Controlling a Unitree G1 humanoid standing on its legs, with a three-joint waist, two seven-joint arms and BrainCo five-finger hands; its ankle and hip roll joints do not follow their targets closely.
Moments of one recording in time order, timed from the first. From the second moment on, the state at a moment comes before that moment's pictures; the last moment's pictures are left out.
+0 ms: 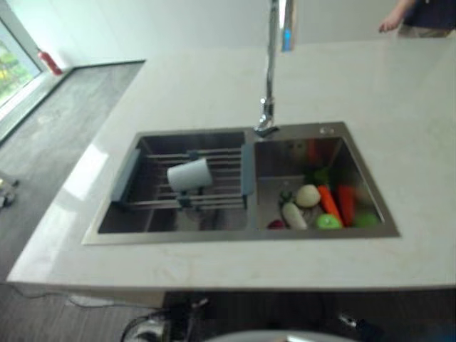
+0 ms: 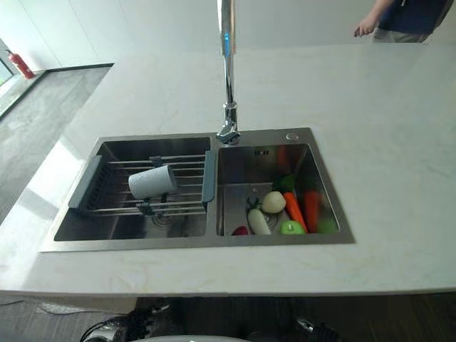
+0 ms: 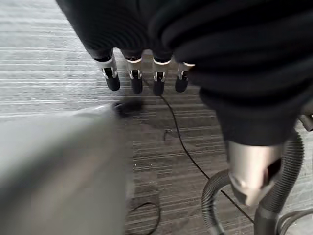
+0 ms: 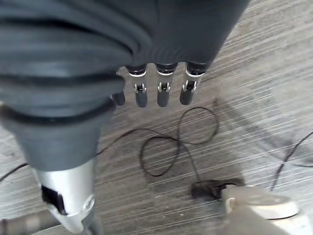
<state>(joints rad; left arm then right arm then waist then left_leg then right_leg) -0.08 0.24 -0.20 1.26 -0.30 0.07 -0.13 -0.01 -0.32 0.07 1.32 0.43 -0.04 0.04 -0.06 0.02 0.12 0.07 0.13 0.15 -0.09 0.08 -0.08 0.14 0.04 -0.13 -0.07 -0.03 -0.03</state>
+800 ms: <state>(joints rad) -0.02 1.06 0.25 1.39 -0.28 0.44 -0.33 0.09 -0.46 0.03 1.33 0.41 -0.03 0.08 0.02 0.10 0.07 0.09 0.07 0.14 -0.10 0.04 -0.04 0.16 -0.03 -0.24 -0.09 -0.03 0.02</state>
